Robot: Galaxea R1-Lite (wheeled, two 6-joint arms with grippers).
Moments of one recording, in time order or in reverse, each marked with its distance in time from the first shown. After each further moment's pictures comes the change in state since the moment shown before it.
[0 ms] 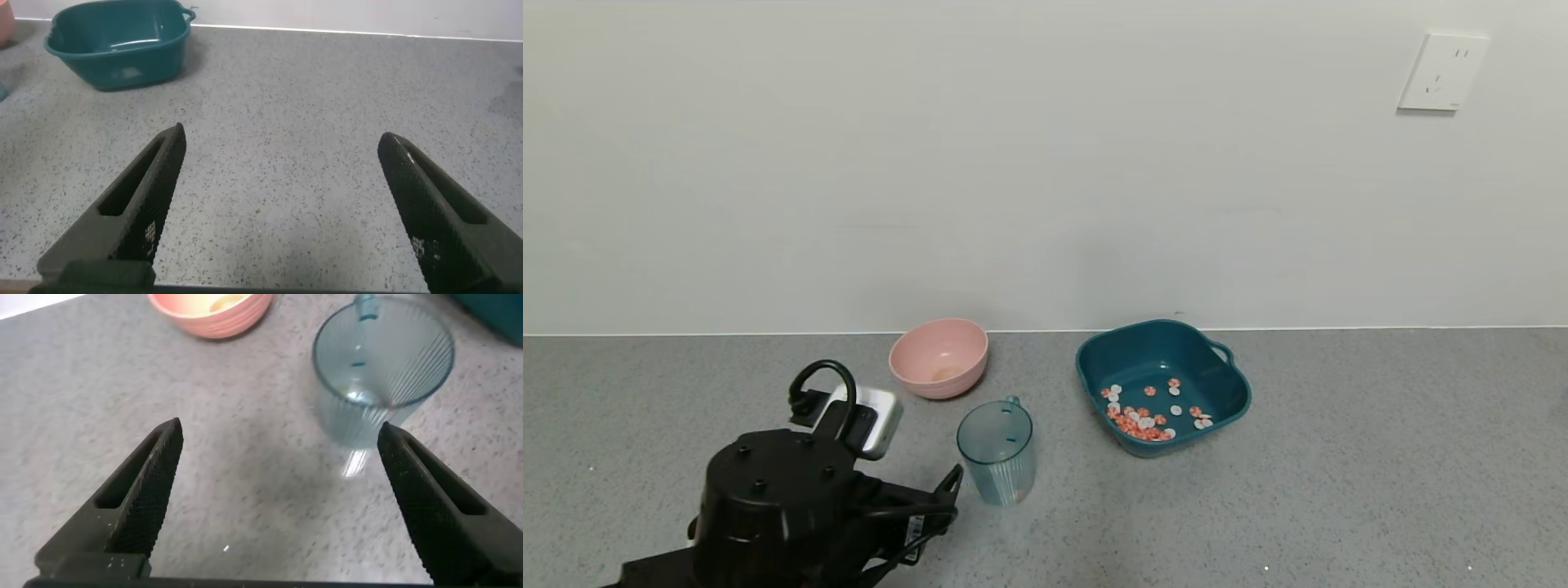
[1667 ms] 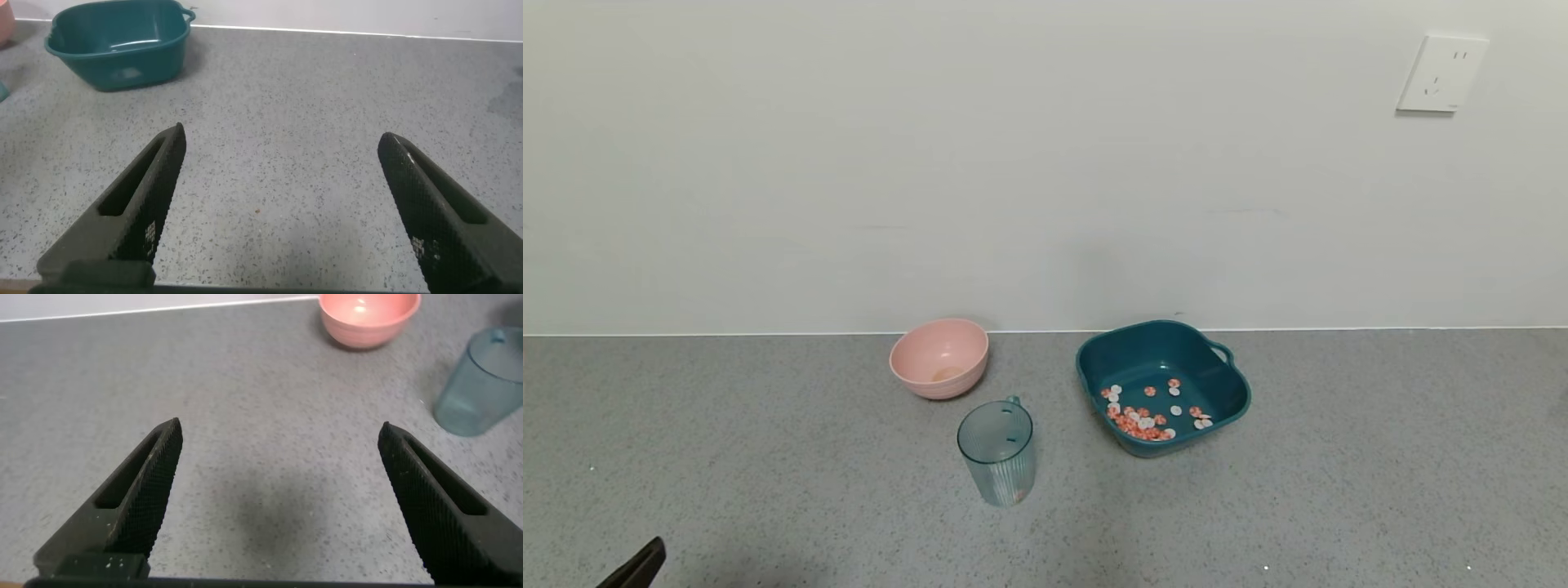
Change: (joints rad) left arm 0.562 -0.917 0.144 0.491 -0.330 0.157; right arm 0.000 0.000 0.000 0.000 0.000 0.000
